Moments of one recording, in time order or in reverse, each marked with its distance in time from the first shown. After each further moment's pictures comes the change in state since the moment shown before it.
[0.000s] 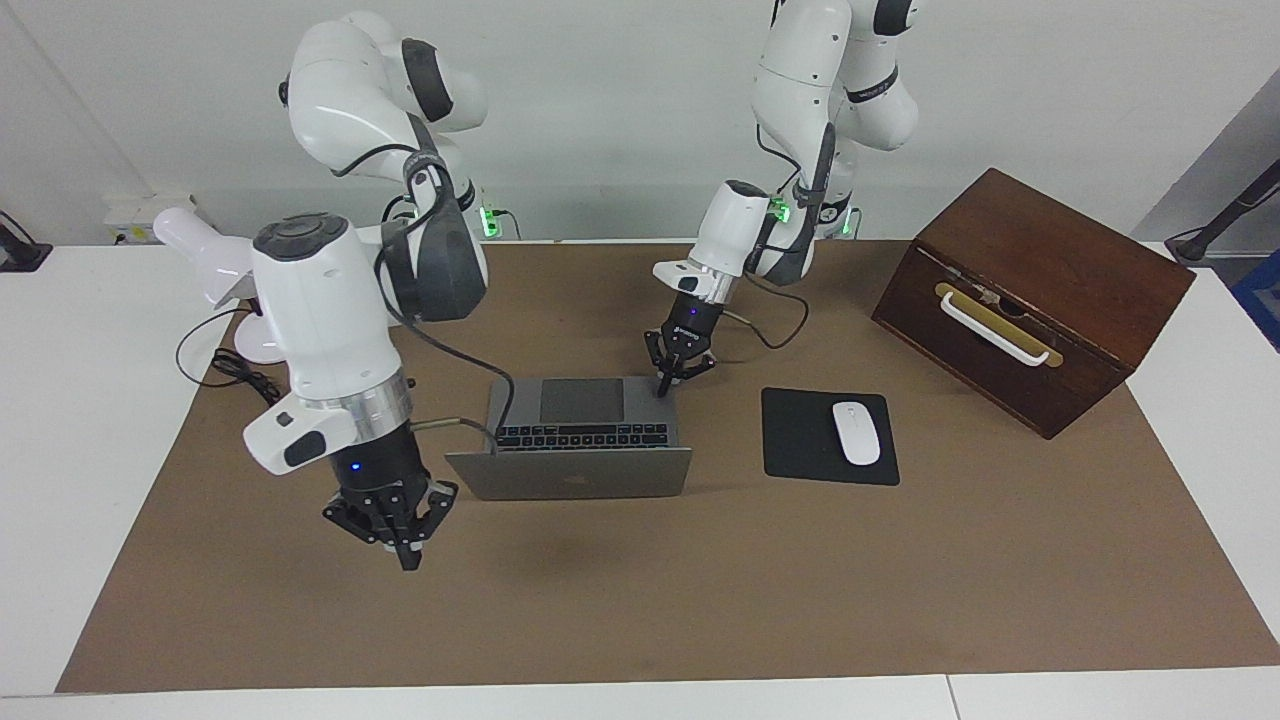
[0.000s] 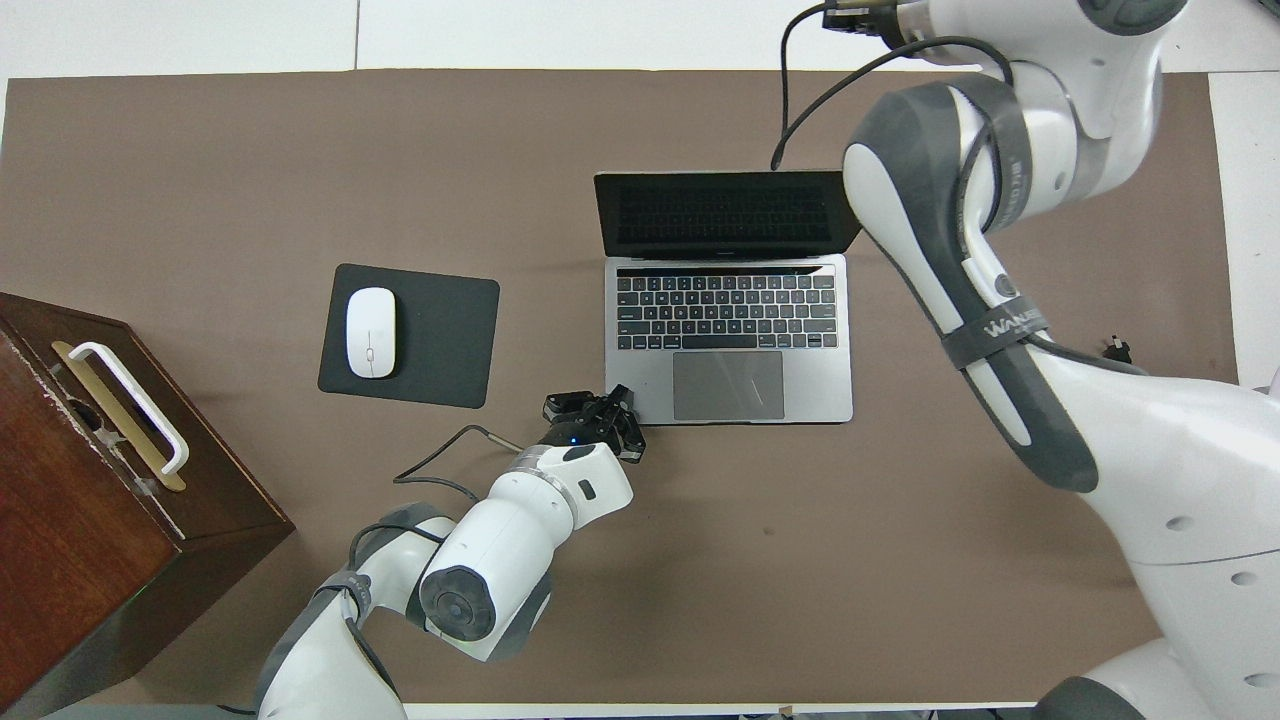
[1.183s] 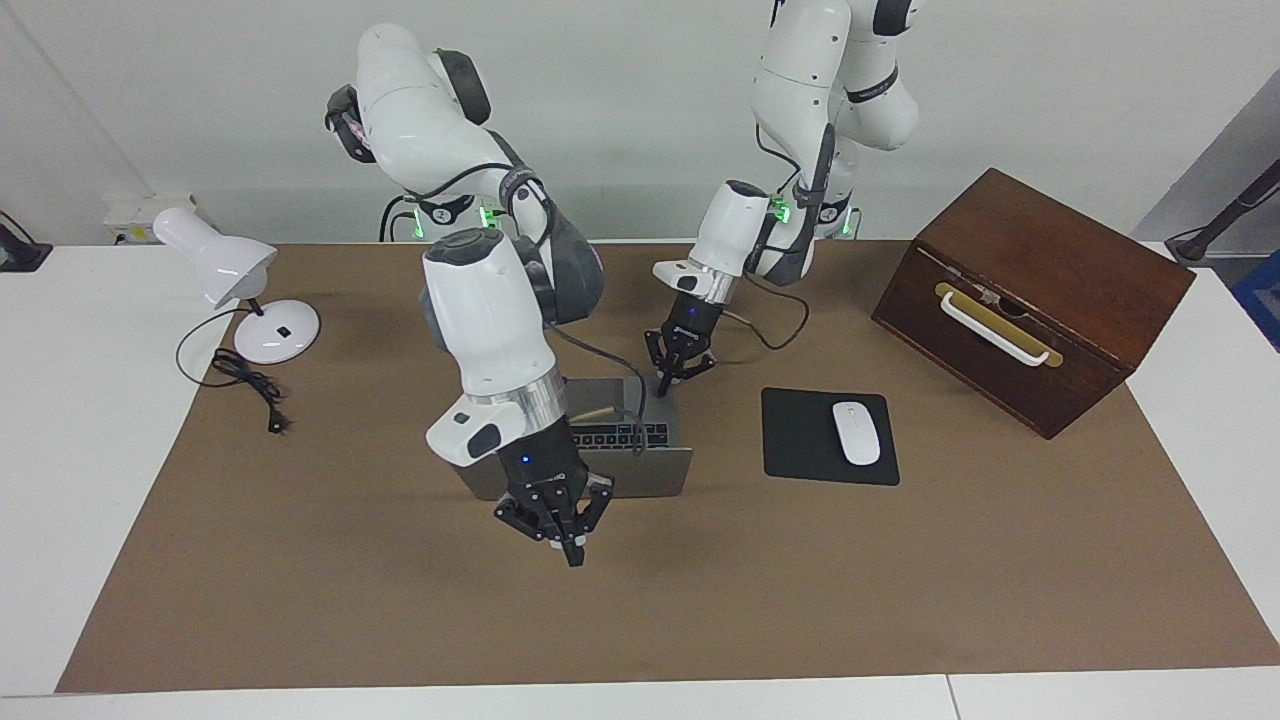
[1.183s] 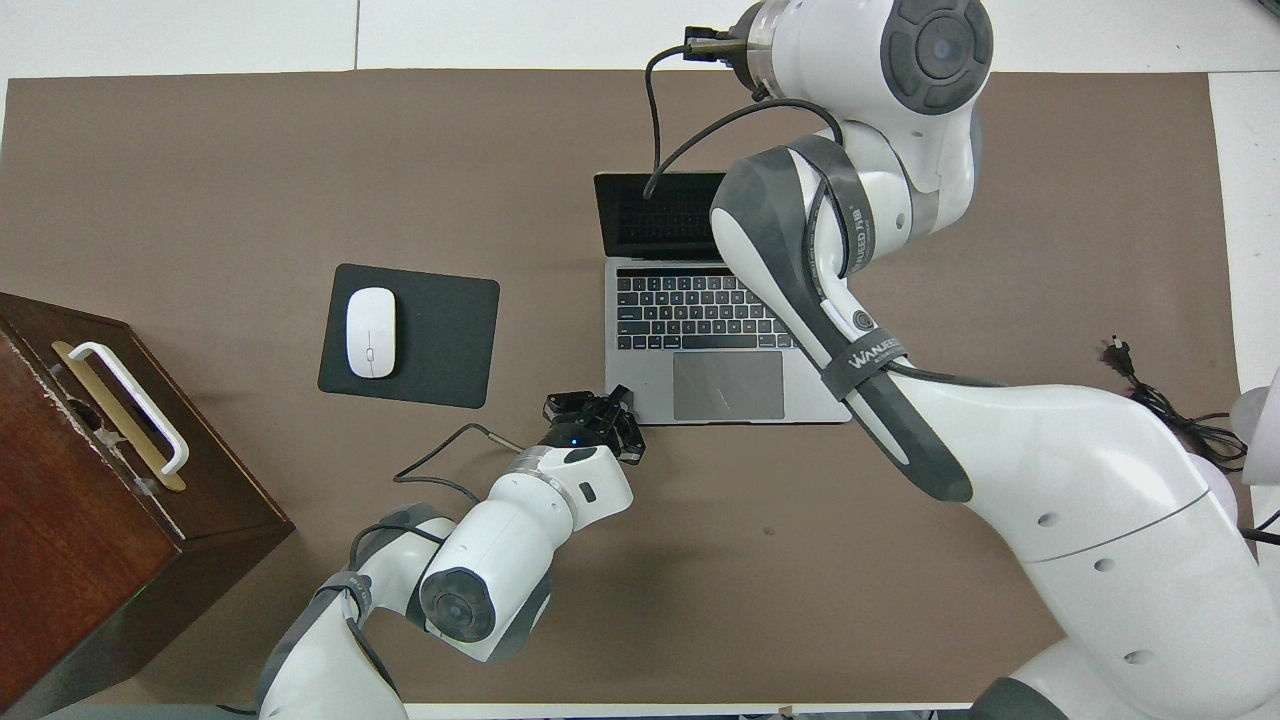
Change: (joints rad) left arm -0.001 0.002 0.000 -0.002 0.000 0.009 0.026; right arm 0.103 0.069 0.008 0.000 0.046 0.122 0.080
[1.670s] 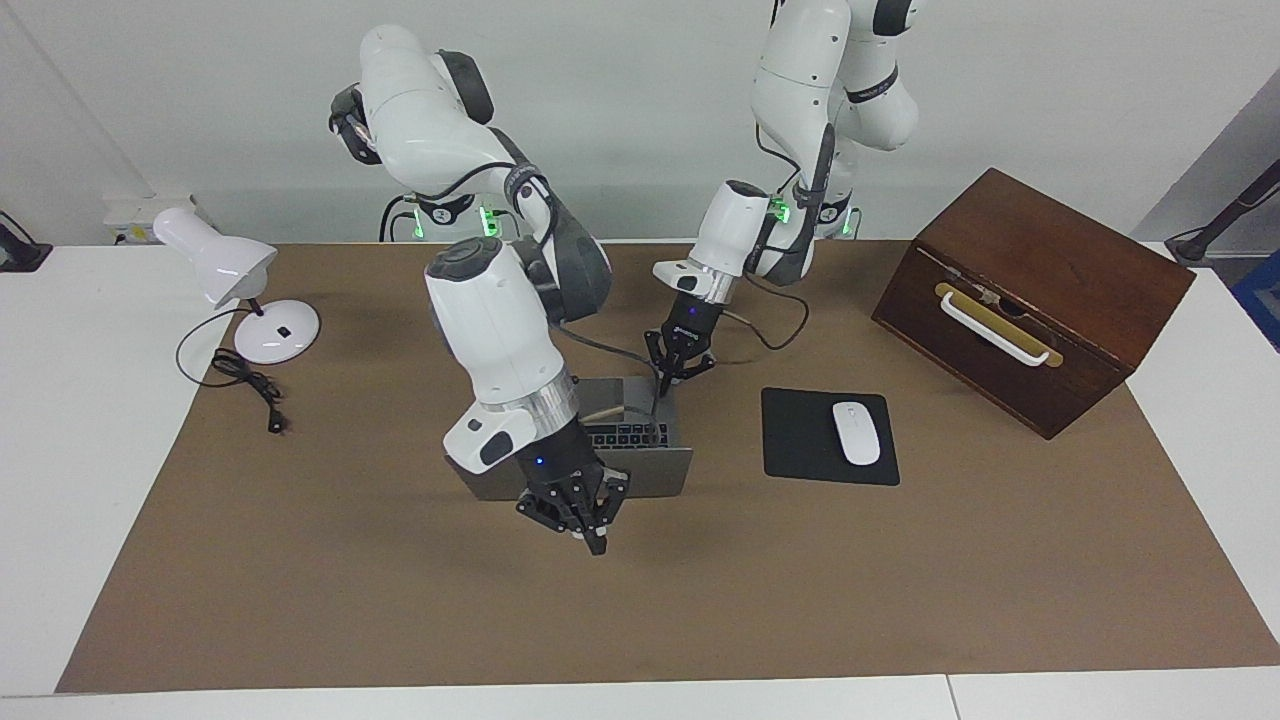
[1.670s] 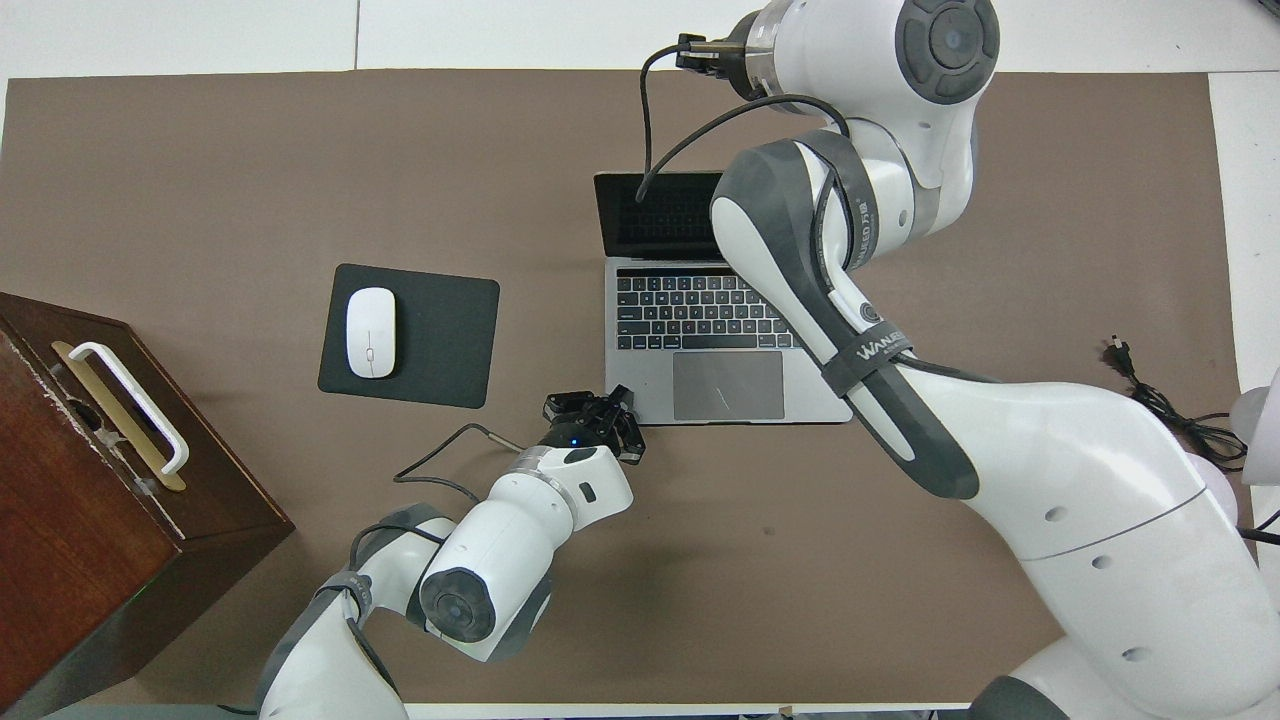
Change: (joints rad) left arm 0.000 0.001 0.000 0.000 0.000 0.002 0.000; right arm -0.004 0.003 0.000 -0.001 0.103 -0.075 0.002
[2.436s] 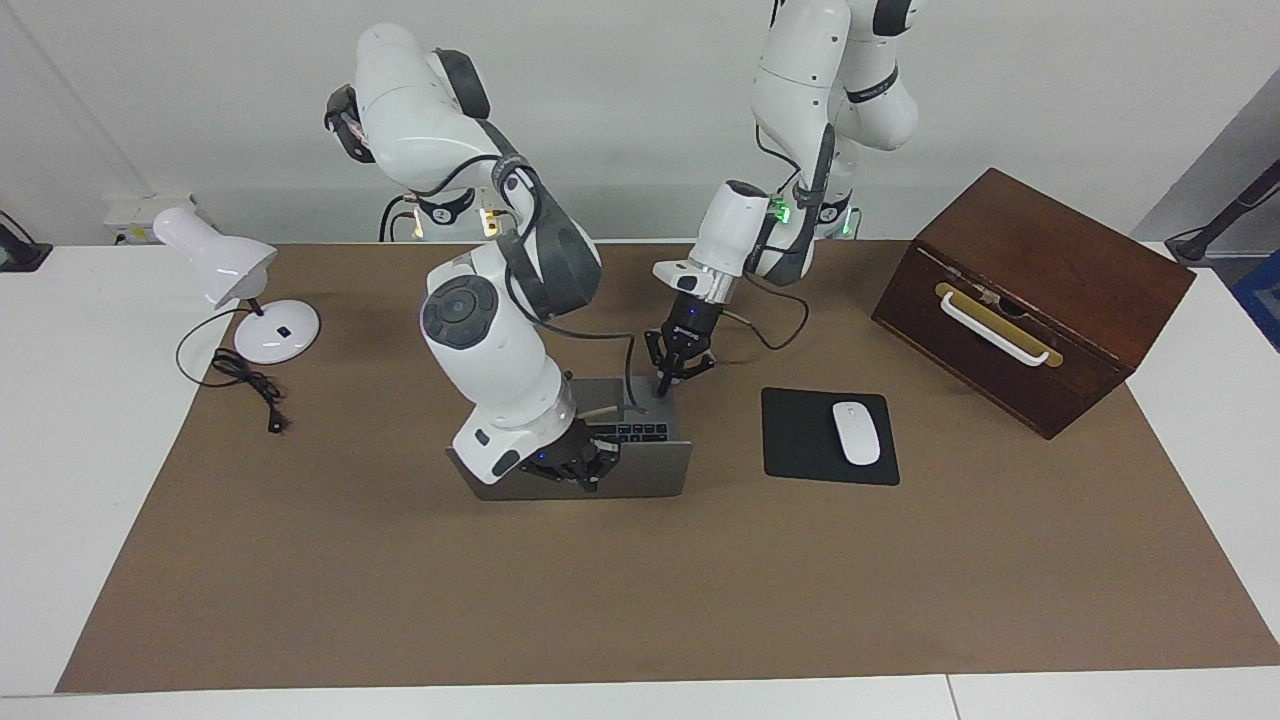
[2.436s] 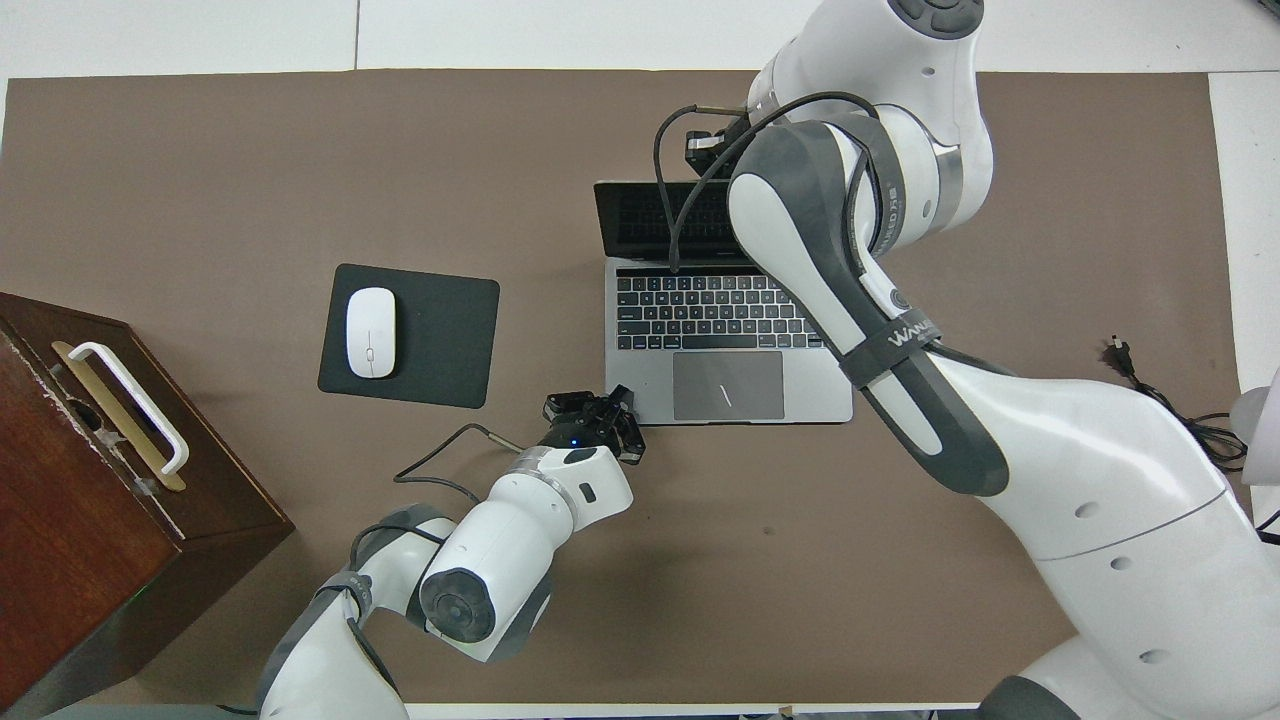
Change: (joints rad) left arm 0.000 0.001 0.000 0.000 0.000 0.003 0.000; right arm -0.023 -0.008 0.018 0.004 0.145 -0.453 0.000
